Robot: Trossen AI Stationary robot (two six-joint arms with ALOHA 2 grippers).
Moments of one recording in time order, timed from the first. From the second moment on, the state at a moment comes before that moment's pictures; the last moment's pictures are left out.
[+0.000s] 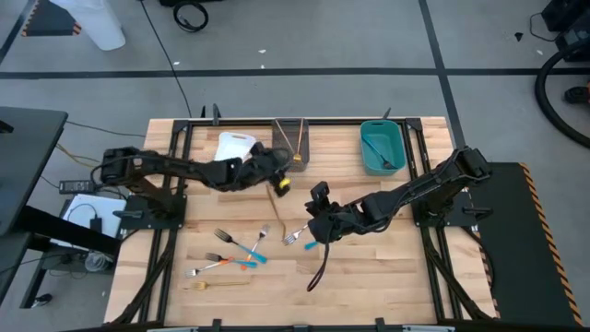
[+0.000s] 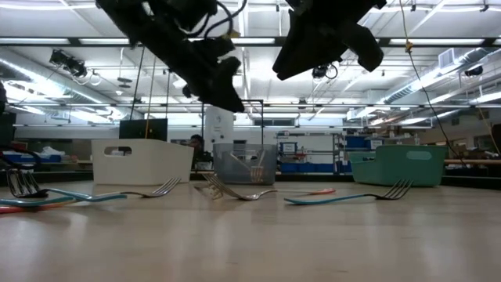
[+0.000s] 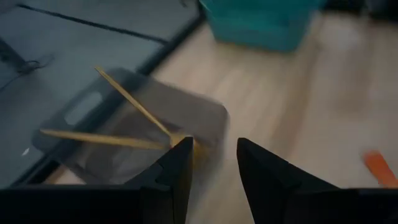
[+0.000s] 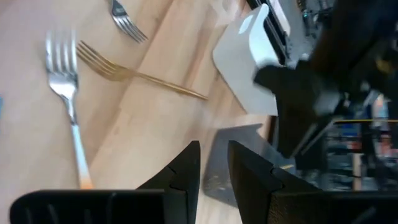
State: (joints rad) left arm 0.10 1.54 0.87 0.10 -0.49 -0.13; right arm 0.34 1.65 1.18 -0.40 0.67 -0.51
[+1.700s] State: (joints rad) left arm -0.41 1.49 0.80 -0.52 -0.09 -0.37; right arm 0.34 1.65 1.18 -0.39 0.57 -0.41
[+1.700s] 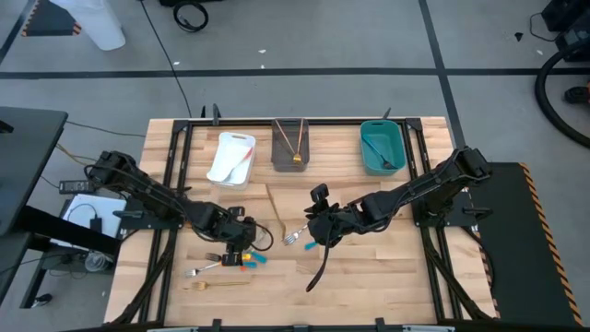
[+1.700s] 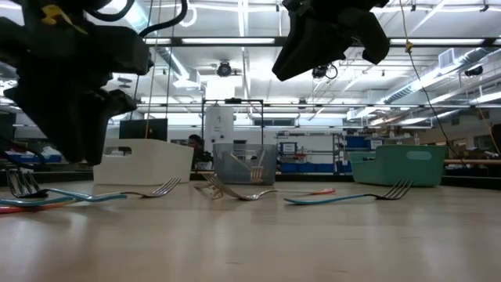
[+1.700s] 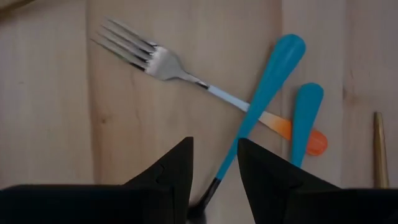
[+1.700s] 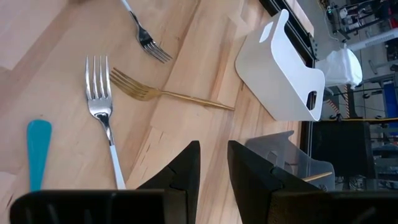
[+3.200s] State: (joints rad) left arm -0.45 1.47 0.75 -0.56 -0.12 -0.34; right arm 0.34 1.65 1.18 -0.39 0.55 -0.41
